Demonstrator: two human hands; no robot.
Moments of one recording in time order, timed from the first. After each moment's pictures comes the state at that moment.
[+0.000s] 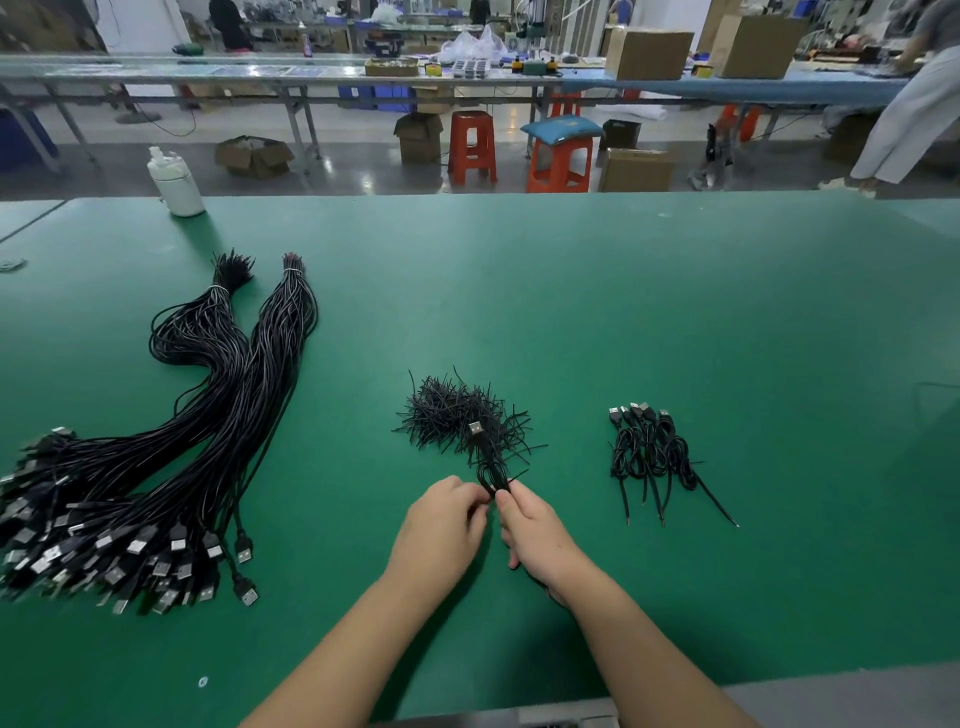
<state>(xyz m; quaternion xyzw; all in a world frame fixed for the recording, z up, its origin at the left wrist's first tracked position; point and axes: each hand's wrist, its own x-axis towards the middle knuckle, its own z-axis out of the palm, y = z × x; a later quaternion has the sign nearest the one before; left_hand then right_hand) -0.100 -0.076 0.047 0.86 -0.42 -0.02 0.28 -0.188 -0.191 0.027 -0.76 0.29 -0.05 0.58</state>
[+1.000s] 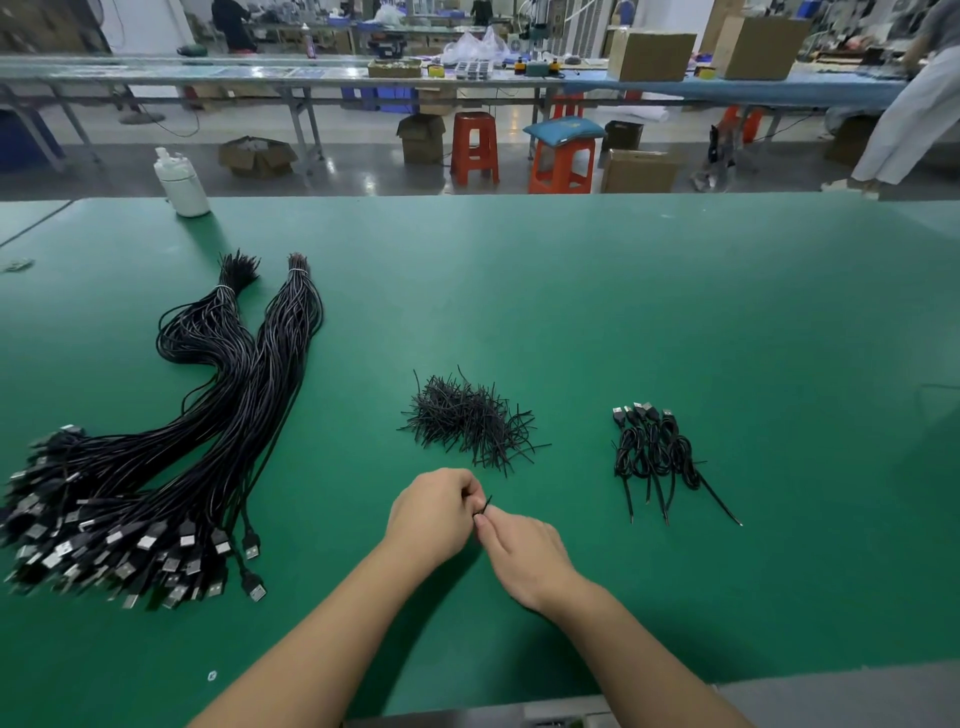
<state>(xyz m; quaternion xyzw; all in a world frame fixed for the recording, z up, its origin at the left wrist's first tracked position) -0.083 -0.080 0.069 0.90 -0.34 -0.15 0.23 -0.193 -0.173 0.030 -0.94 0.20 0.00 0.28</state>
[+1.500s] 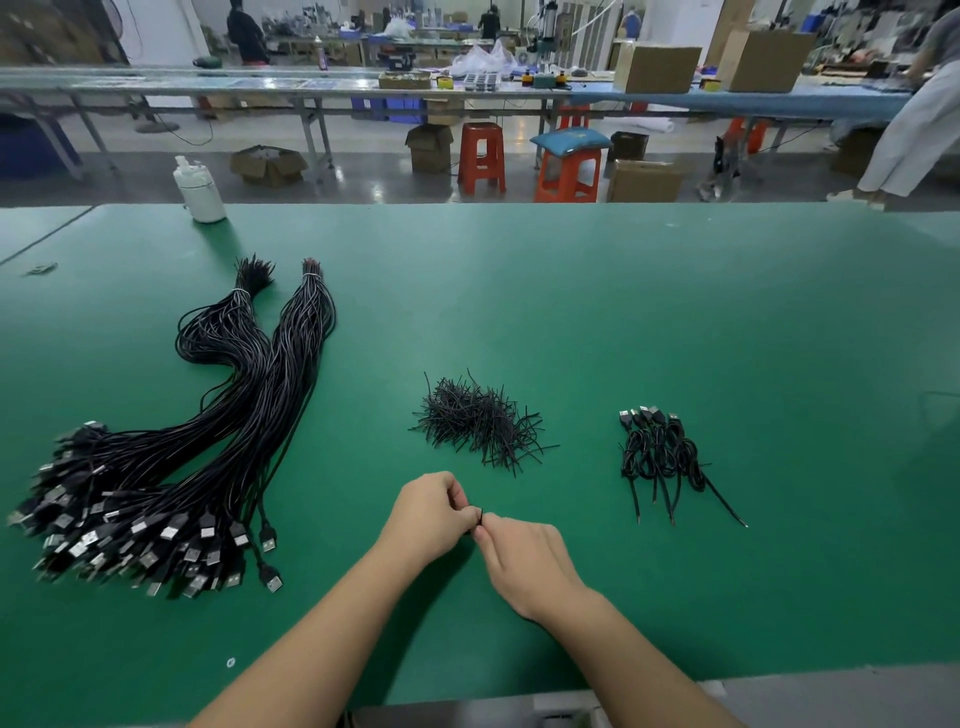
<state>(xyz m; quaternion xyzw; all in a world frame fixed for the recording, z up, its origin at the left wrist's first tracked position) -0.078 -0.062 0.067 0.90 -0.27 -0.20 0.28 -0.198 -0.156 0.030 -0.97 0.17 -0.02 0.18</state>
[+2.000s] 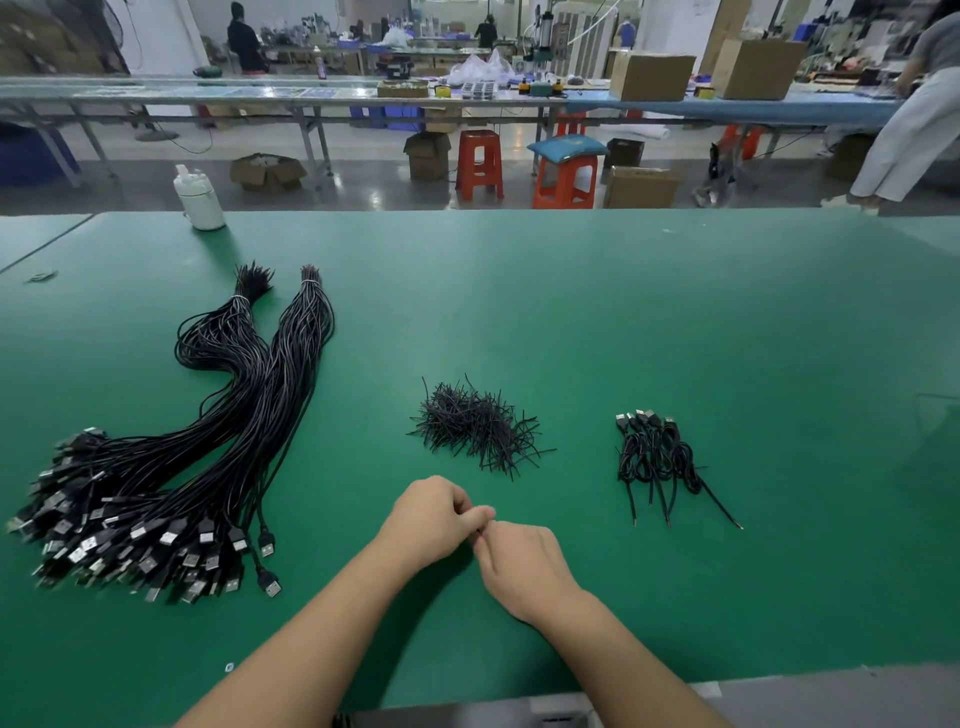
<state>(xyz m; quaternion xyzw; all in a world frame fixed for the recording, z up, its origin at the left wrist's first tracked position) -0.077 -0.062 0.074 0.89 -0.34 -0.20 0.22 -0.195 -0.154 0.034 -0.97 0.17 -0.02 0.17</state>
